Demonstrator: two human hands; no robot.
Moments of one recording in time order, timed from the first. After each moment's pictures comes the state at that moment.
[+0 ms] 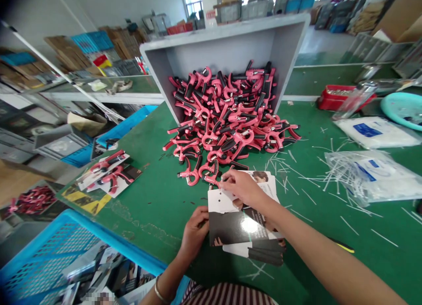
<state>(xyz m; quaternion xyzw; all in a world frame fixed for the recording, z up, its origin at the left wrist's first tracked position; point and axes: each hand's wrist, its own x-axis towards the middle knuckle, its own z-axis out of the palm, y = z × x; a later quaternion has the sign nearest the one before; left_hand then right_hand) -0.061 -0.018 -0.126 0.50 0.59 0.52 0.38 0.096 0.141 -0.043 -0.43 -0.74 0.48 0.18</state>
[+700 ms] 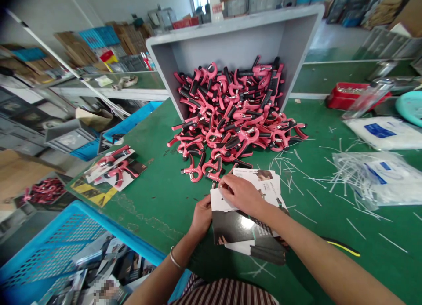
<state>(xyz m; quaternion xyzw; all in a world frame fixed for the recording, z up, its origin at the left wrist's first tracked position) -0.047 0.025 -0.128 0.32 0.52 0.60 0.52 0.092 0.124 -0.046 -0.30 -0.88 0.32 0.19</state>
